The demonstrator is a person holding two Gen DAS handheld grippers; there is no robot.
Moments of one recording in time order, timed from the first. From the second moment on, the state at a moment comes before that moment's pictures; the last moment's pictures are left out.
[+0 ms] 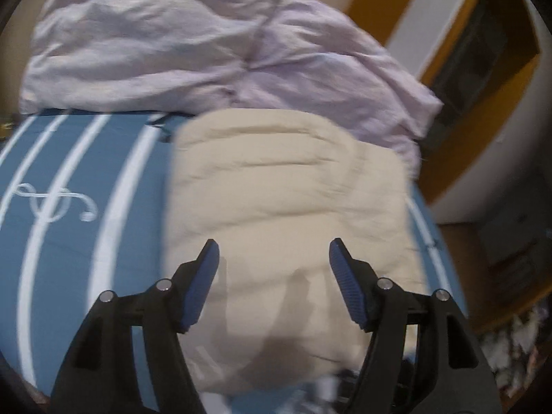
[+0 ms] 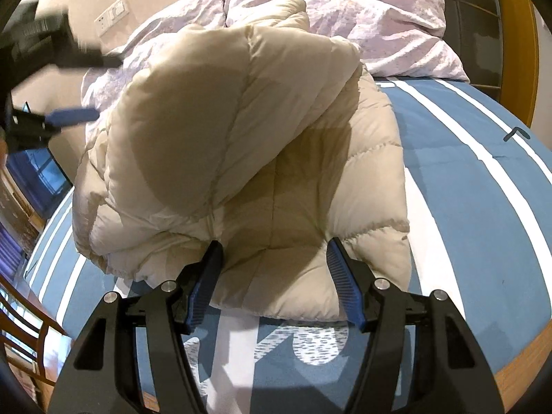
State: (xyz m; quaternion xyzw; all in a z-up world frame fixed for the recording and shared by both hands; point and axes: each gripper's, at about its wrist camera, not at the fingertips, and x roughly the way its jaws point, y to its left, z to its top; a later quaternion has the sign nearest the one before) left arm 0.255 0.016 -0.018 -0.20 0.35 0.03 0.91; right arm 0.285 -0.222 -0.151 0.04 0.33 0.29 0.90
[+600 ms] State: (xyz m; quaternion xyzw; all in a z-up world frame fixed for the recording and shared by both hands) left arm 0.277 -0.015 -0.072 -0.18 0.39 0.02 0.90; right arm 0.283 -0.233 -0.152 0.04 0.33 0.29 0.90
